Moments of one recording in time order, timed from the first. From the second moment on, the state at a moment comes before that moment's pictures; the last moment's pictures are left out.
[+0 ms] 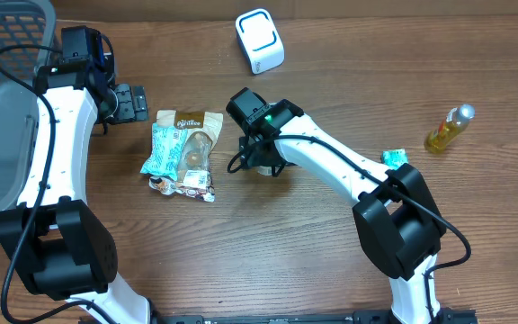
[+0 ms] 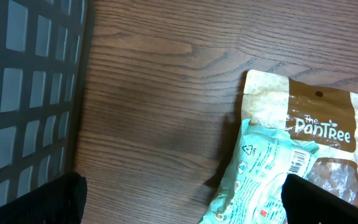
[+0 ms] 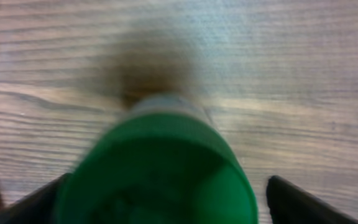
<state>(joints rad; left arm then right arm) 0.12 1.85 1.64 -1.01 -0.09 -0.07 0.69 2.09 1.66 -0.97 0.16 0.62</state>
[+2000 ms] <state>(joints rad) 0.12 1.85 1.64 -1.01 -0.09 -0.07 0.59 2.09 1.67 -1.12 0.07 0.68</state>
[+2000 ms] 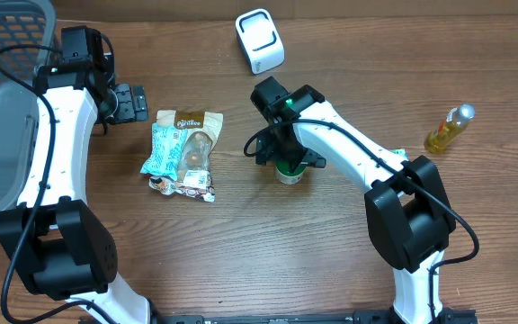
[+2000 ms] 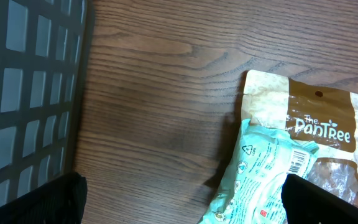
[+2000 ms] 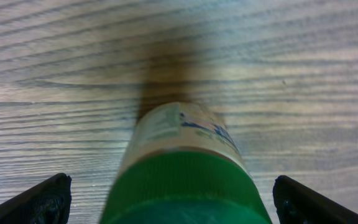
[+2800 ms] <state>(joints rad) 0.12 1.85 1.64 -1.01 -0.09 -0.07 0.59 2.09 1.64 -1.08 0.11 0.73</state>
